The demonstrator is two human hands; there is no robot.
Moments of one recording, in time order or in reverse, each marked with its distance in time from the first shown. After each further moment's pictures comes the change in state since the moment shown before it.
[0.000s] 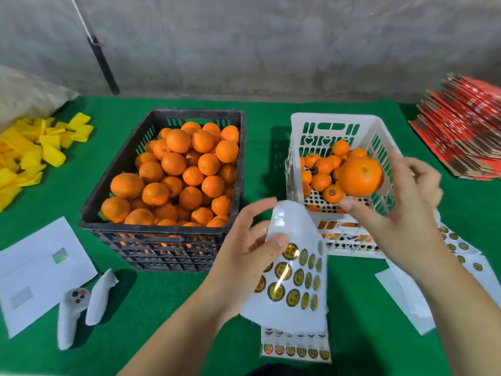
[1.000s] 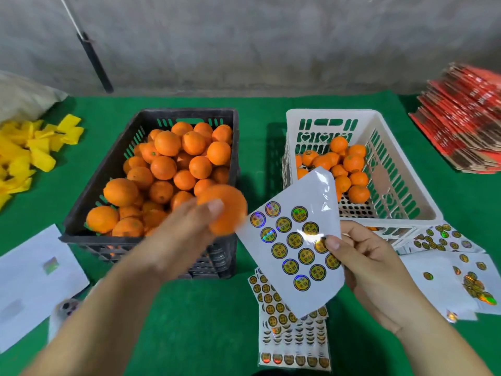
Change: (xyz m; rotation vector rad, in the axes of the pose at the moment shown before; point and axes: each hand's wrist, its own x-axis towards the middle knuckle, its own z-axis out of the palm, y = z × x) left_hand 0.042 0.035 -0.072 -0.059 -0.030 -0.203; right_hand -0.035 0.027 0.038 1.059 -0.365 0.411
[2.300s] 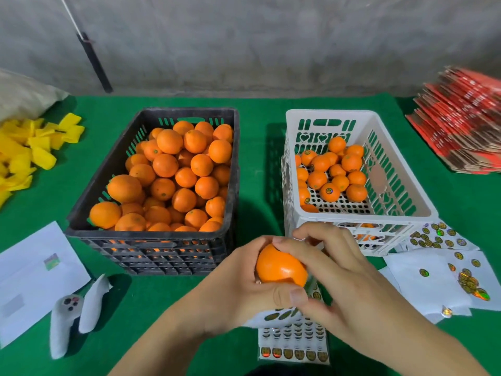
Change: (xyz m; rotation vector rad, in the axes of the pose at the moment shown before) left_hand -0.039 -0.033 0.067 0.241 -0.281 0.056; right_hand -0.038 -0.014 0.030 -1.383 -0.289 -0.716
